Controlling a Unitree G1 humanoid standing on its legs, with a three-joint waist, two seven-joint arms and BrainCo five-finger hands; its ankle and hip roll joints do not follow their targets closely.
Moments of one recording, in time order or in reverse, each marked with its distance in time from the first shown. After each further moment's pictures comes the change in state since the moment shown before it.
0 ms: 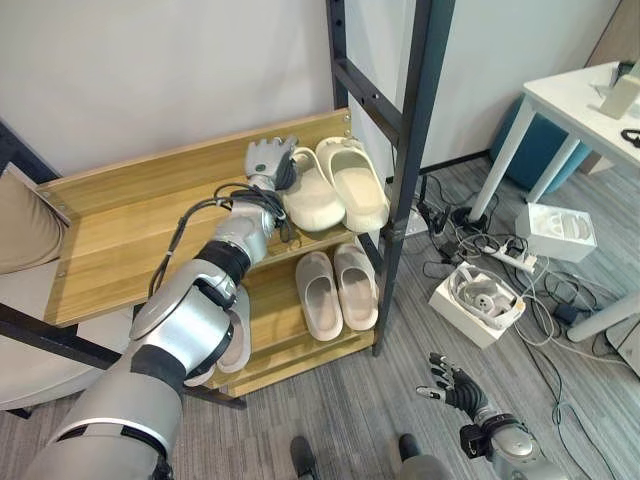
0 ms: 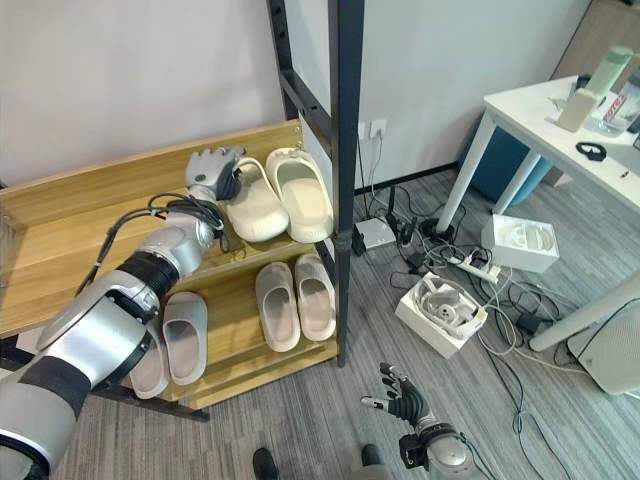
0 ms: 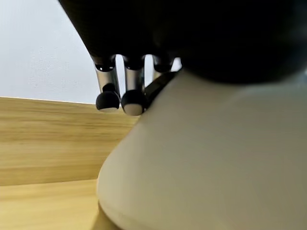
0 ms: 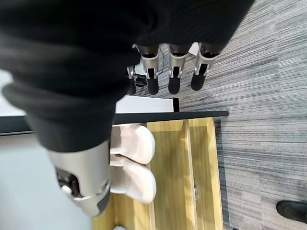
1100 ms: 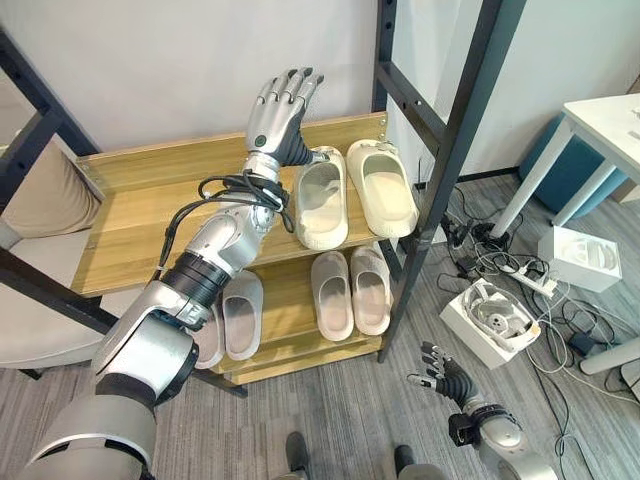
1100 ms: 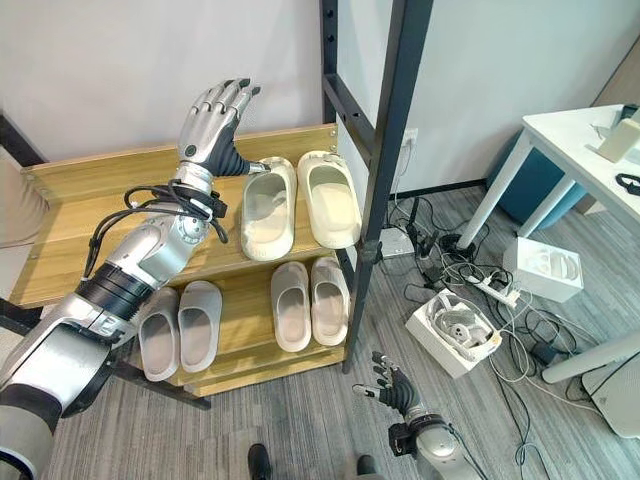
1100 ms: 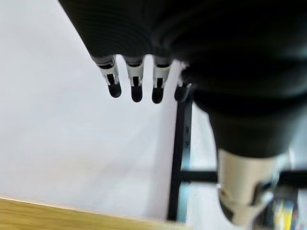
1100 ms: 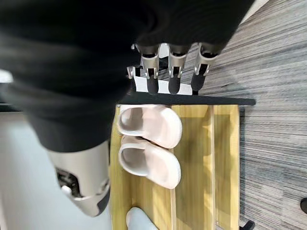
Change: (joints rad) left arm 0.310 0.126 0.249 -0.762 -0.002 -0.046 0.000; right arm -0.041 0.083 -0.005 0.042 0.005 -0.017 0.002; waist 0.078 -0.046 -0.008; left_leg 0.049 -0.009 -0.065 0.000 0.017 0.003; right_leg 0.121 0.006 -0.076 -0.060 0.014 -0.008
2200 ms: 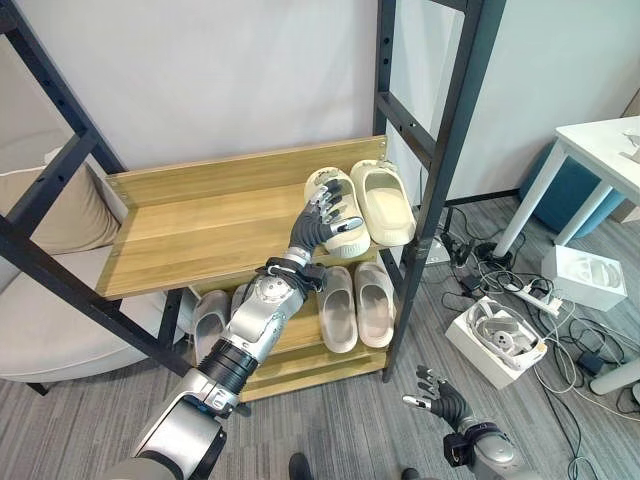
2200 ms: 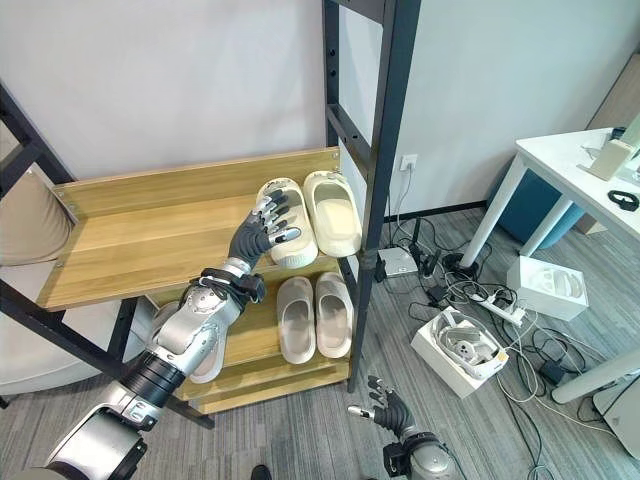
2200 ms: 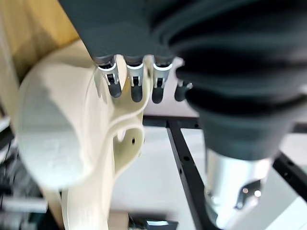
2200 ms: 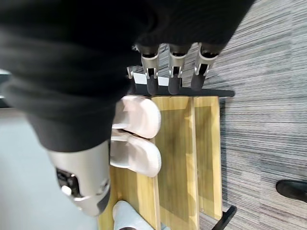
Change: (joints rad) left arm 0.336 -0.237 0.040 -0.068 -1.012 -0.151 -0.167; right arm 0.052 0.034 0.011 0.037 -0.005 0.077 0.000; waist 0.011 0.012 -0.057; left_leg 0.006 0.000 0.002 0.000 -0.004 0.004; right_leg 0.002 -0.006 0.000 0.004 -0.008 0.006
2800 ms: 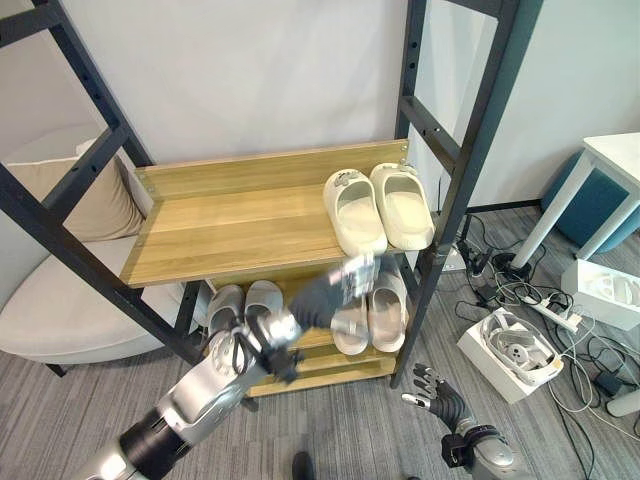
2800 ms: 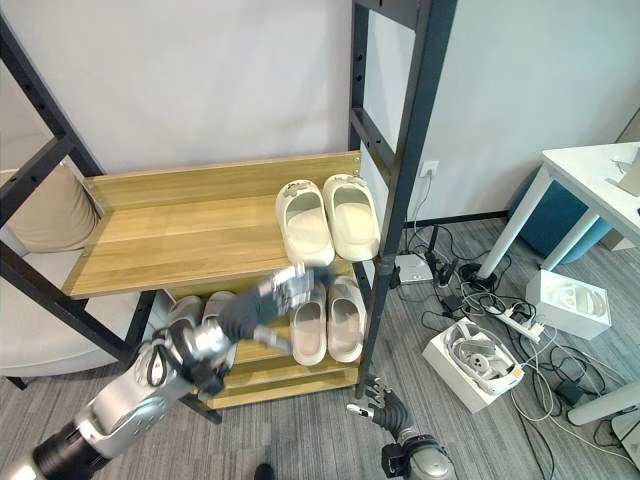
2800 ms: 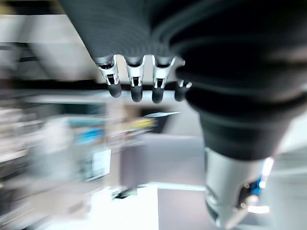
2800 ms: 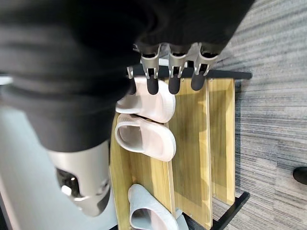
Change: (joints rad) left arm 0.463 0.416 -0.231 -0.422 -0.195 -0.039 -0.588; right arm 0.006 -0.002 -0.039 0.029 0.020 -0.059 0.069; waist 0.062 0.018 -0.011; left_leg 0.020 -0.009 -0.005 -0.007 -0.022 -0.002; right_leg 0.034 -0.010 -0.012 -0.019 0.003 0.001
